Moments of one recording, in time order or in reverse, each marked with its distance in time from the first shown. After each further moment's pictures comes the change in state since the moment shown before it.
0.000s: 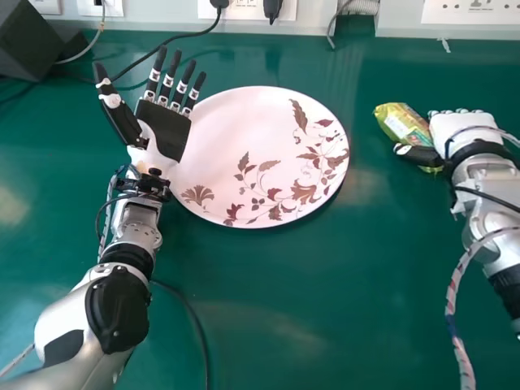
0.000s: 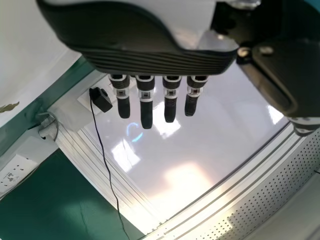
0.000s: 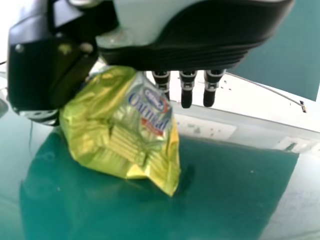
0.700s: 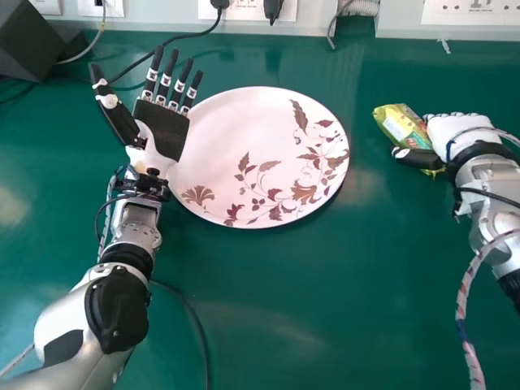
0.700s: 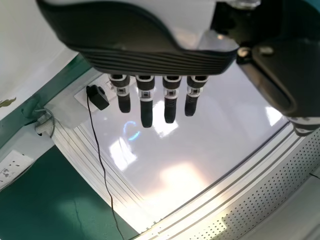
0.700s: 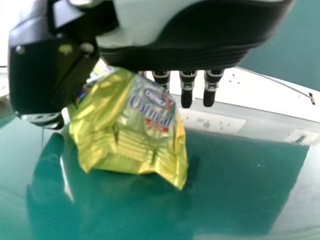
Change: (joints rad) left arm 0.000 0.002 0.003 -0.001 -0.028 0.017 -0.002; right arm 0.016 -0.046 0.005 -0.039 0.077 -0.051 0.044
